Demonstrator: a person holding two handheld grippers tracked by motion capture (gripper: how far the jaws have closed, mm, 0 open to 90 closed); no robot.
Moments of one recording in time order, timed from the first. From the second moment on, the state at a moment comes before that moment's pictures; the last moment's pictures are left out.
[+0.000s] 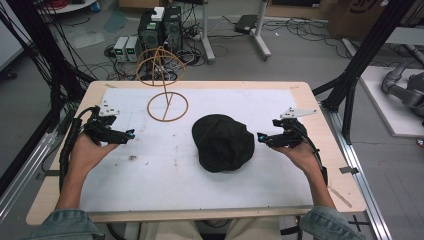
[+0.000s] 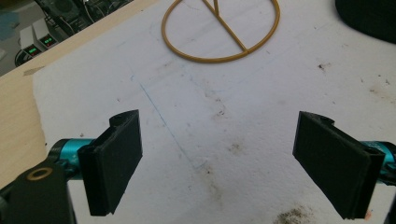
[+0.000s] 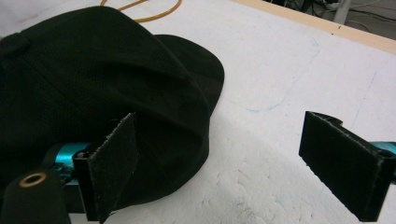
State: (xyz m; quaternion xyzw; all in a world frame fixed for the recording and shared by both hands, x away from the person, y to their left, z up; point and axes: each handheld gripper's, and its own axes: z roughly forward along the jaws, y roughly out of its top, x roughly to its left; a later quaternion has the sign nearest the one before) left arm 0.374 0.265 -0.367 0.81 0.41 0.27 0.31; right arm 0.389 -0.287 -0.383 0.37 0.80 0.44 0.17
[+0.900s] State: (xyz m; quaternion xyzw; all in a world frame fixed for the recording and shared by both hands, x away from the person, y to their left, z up) left arm 0.376 0.265 -0.368 0.81 0.42 0.28 0.30; right arm 0.387 -0.288 -0.381 0.37 0.80 0.44 0.17
